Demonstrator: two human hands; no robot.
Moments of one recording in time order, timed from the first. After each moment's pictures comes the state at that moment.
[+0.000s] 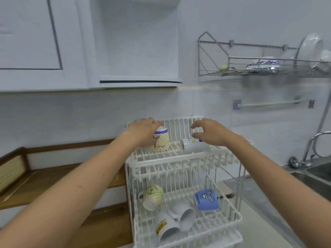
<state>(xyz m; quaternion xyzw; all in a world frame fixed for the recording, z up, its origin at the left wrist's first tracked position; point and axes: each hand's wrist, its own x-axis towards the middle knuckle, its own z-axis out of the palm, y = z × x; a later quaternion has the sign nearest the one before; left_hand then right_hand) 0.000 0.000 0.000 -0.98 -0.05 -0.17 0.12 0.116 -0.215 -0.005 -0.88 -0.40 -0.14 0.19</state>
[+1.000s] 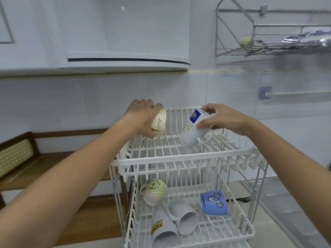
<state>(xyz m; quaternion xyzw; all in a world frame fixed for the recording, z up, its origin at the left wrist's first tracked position) 0.058 0.021 -0.007 -0.94 -0.11 -0.19 0.28 0.208 -0.214 -0.014 -0.75 -0.46 0.10 0.45</state>
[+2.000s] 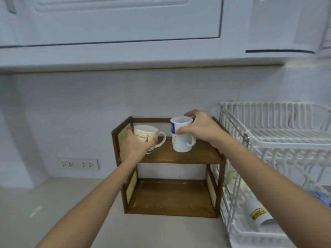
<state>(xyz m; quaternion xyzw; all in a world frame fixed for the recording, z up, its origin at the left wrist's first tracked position) -0.226 0.228 -0.137 -0.73 -0.42 -0.46 -0.26 -0.083 0.058 -0.050 -0.75 -0.46 0.07 0.47</state>
